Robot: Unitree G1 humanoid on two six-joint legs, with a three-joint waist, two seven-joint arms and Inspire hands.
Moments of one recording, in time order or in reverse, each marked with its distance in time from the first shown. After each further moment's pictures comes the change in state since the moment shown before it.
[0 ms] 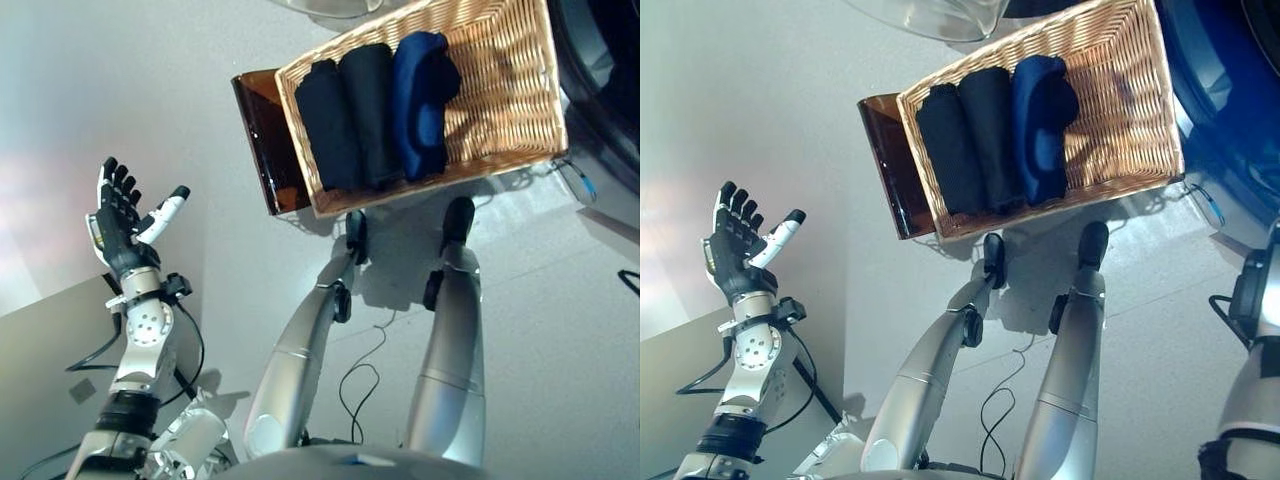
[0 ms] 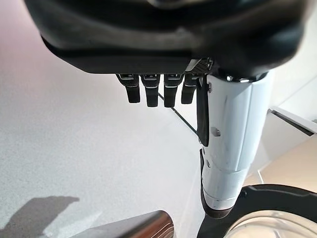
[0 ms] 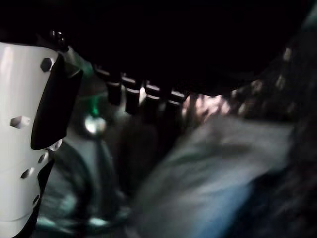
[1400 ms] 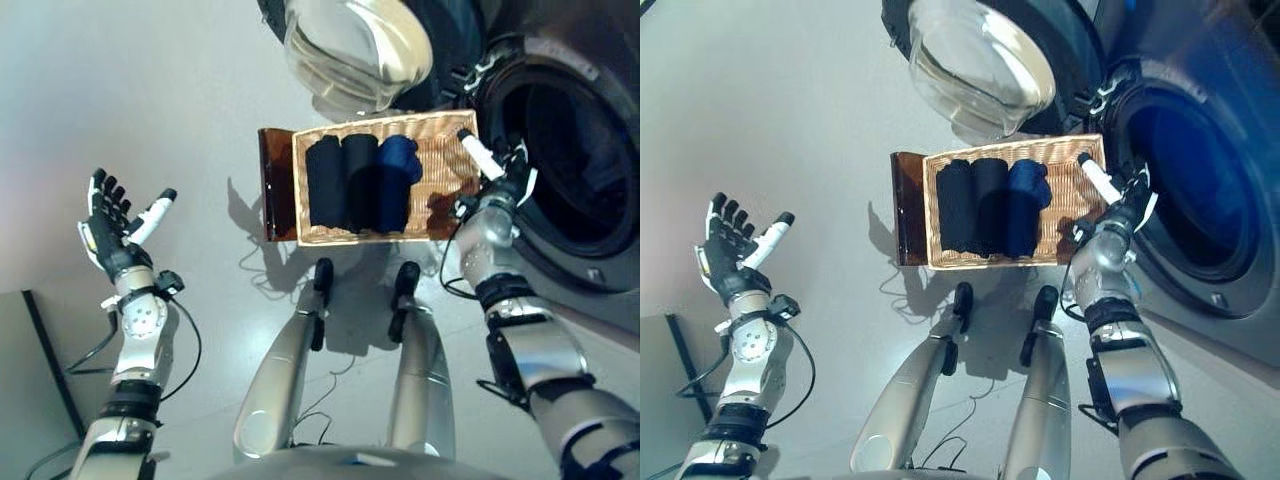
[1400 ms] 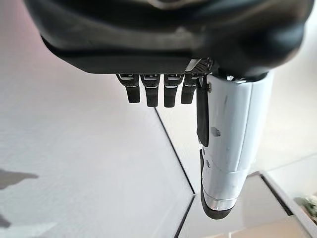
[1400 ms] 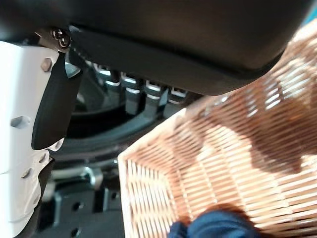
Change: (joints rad) left arm -0.083 -0.075 0.054 0.241 0.024 0.029 -0.037; right arm 0.801 0.619 -0.191 -0.325 0.130 -0.073 0.250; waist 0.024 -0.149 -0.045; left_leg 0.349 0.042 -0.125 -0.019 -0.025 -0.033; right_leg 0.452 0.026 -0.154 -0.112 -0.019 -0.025
